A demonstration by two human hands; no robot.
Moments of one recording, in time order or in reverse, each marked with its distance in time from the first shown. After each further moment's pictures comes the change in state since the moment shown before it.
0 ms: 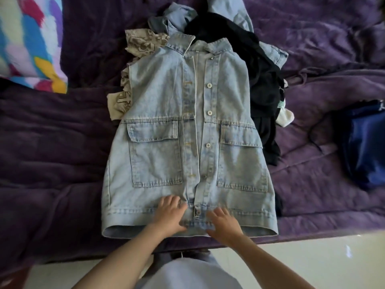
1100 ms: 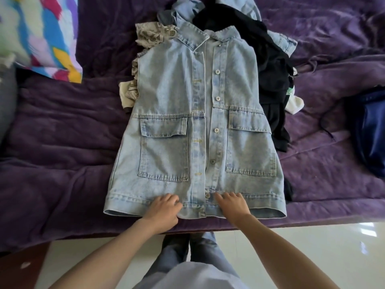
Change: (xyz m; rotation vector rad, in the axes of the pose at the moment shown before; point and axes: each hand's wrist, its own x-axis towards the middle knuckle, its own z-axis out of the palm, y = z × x) left_hand -0.054 -0.015 0.021 -0.032 -0.051 0.011; right_hand 0.009 0.003 0.018 -0.299 0.176 -0.060
